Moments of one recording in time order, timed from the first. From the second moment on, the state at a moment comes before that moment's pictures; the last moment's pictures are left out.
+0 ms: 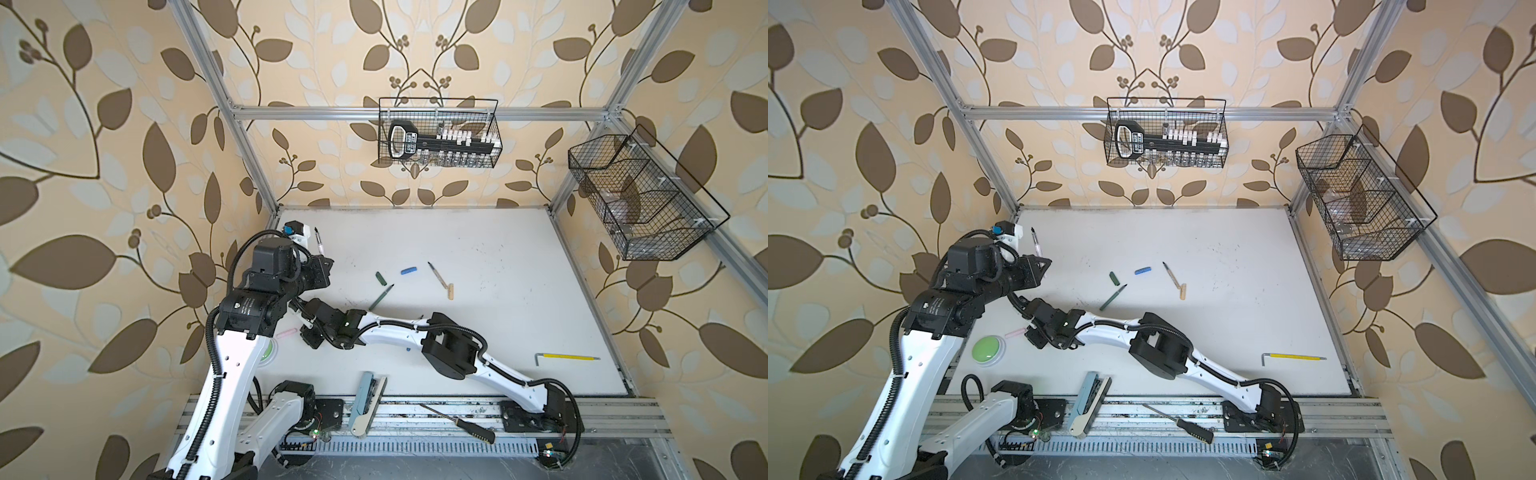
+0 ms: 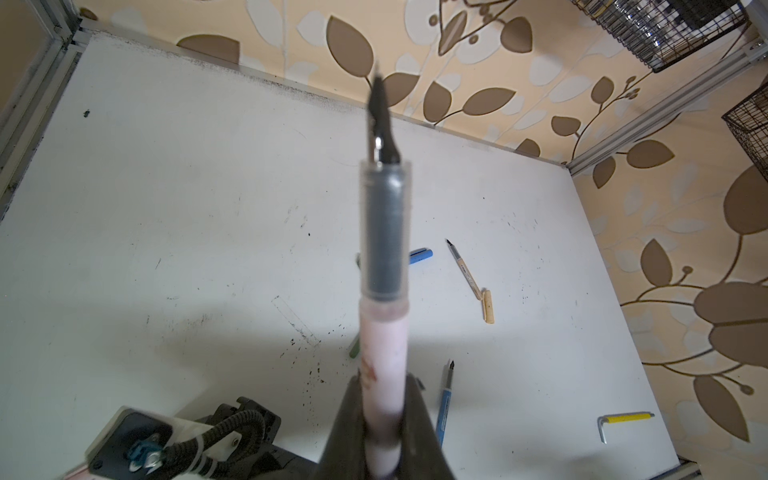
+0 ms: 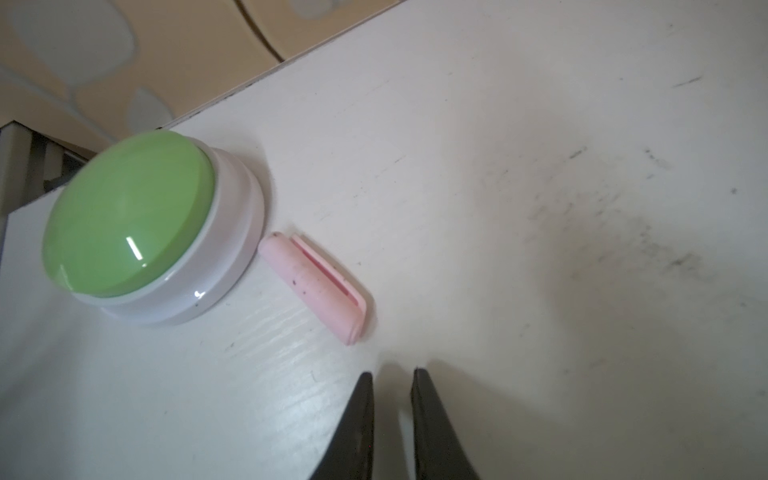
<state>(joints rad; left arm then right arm) -0.12 0.90 1.19 -0.88 0.21 -0.37 1.18 2.67 2.22 -0.25 0.04 0.20</state>
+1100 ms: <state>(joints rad) -0.12 0.93 1.21 -0.90 0.25 -0.35 1.21 2.79 2.41 -0.22 0.06 0.08</state>
